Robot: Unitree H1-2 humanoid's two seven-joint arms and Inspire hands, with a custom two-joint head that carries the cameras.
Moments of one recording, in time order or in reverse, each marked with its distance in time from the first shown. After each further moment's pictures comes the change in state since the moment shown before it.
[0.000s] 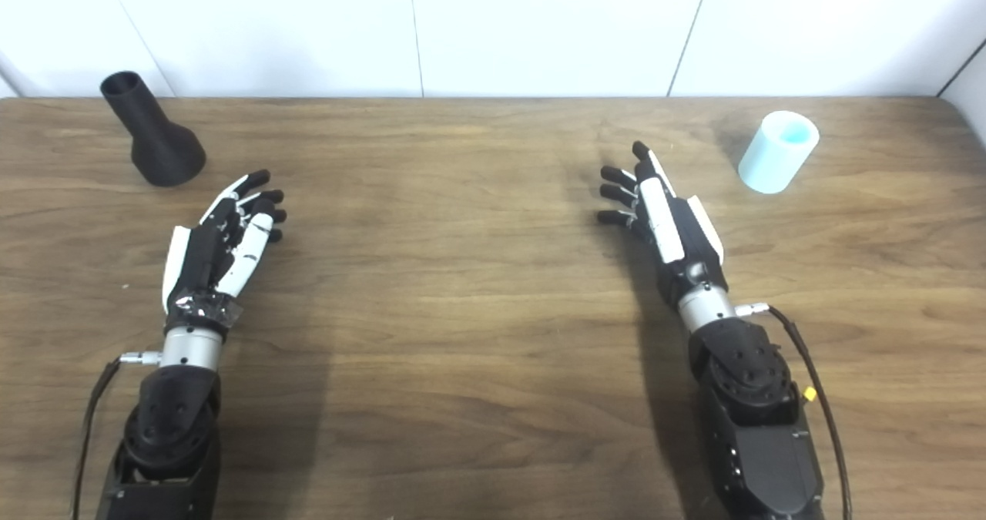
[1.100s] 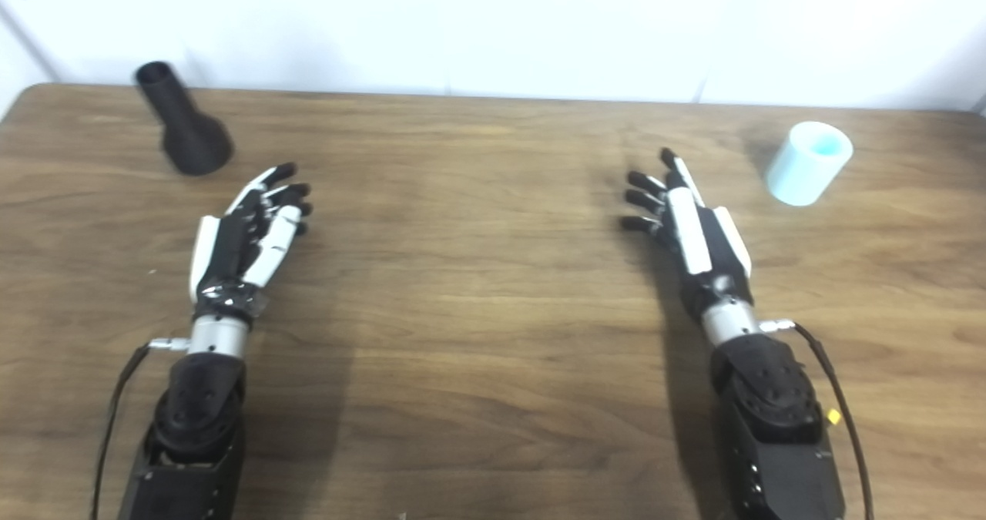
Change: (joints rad) left arm 0.001 -0.038 -0.006 0.007 0.013 -0.007 0.026; right arm 0.001 -0.020 -0.010 0.041 0.031 -0.050 0.015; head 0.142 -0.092
